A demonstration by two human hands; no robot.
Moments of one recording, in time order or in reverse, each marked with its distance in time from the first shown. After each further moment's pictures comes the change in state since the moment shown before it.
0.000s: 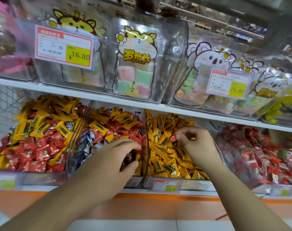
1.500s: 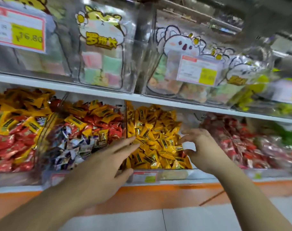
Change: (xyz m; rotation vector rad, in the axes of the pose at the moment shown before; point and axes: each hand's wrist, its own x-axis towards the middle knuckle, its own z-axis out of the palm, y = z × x) left_hand 0.009 0.022 0.034 0.031 -0.224 0.090; right_hand -0.017 0.055 -0.067 -0.629 -0.309 -0.105
